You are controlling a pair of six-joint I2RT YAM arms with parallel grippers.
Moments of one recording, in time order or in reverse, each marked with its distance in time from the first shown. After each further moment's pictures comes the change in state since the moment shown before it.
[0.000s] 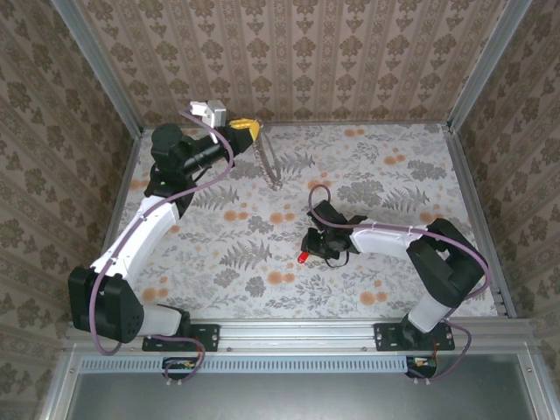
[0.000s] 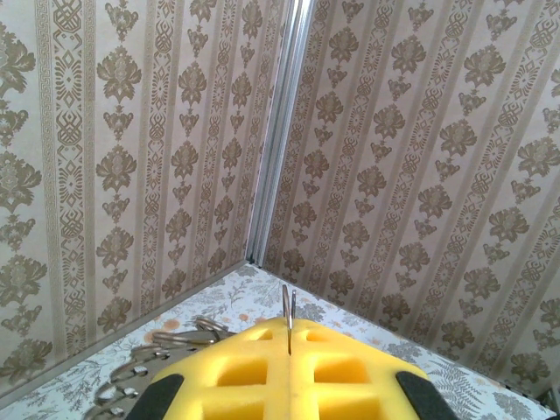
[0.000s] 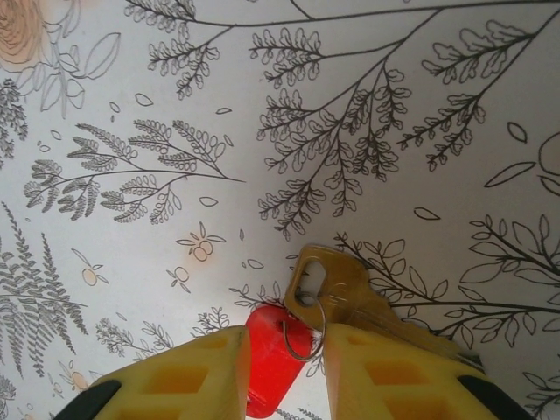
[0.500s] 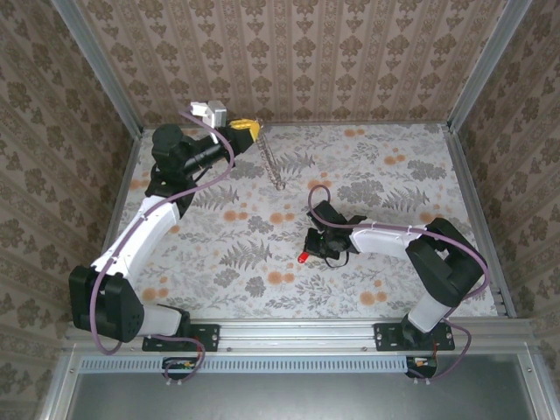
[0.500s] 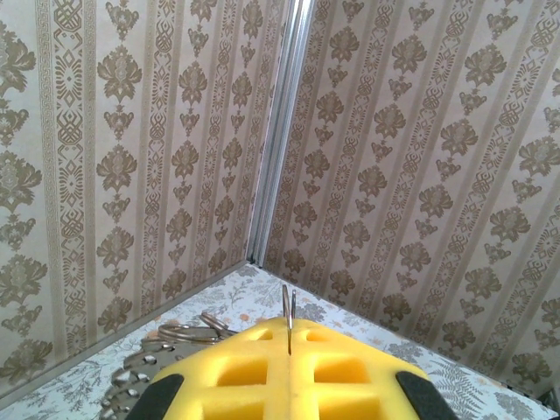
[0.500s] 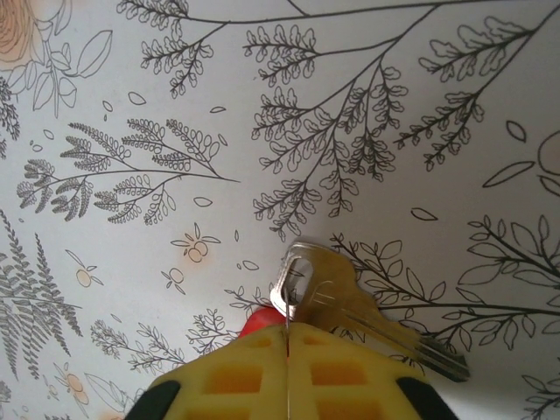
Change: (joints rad) left arm 0.000 0.005 -0.006 0.014 0.000 -0.001; right arm 0.000 0.004 0.000 0.000 0.000 -0.002
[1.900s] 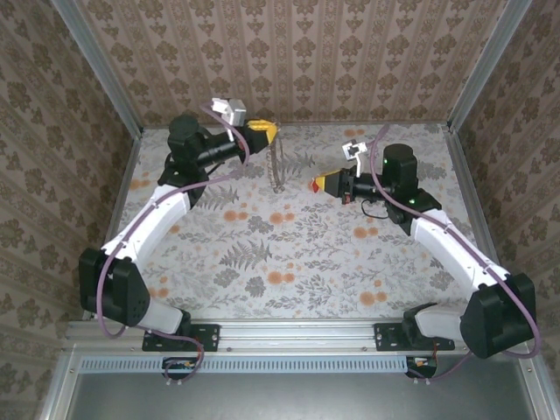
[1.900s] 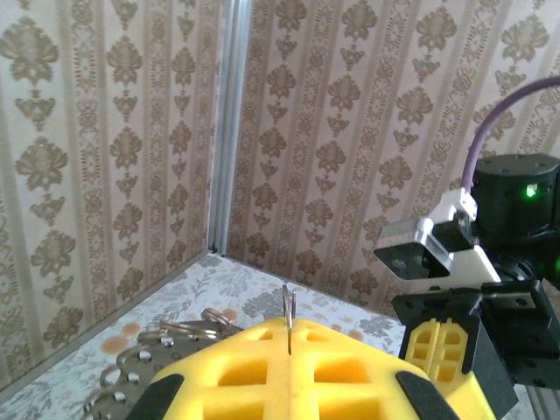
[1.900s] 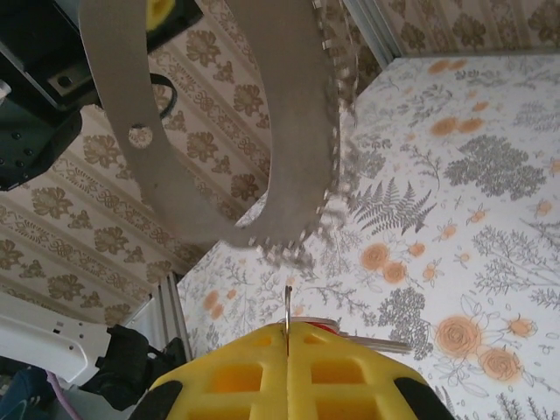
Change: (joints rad) left arm -0.073 0.110 0.105 -0.042 0.088 0.084; right arm -0.410 -0.401 0.120 0.301 -0.723 -0.558
